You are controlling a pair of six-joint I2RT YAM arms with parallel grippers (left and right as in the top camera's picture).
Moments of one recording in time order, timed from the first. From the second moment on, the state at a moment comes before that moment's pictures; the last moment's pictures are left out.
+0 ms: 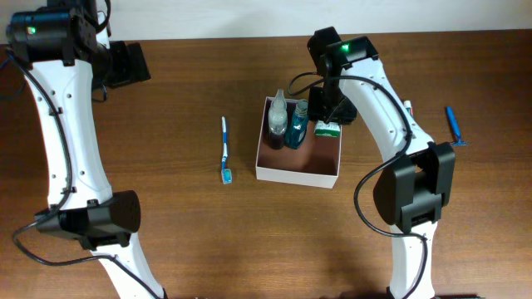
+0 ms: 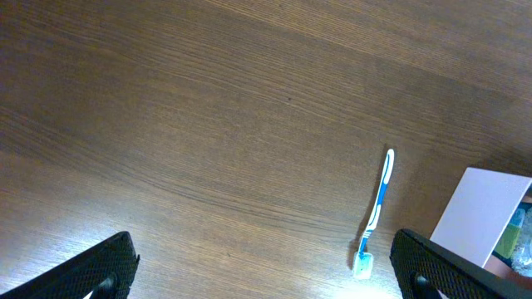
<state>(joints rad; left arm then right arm) 0.08 2.12 2.63 -1.69 -0.06 -0.20 0.30 2.23 2.11 -1.40 0.02 0.47</state>
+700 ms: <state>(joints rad) 0.08 2.12 2.63 -1.69 -0.06 -0.20 0.30 2.23 2.00 -1.29 0.02 0.47</state>
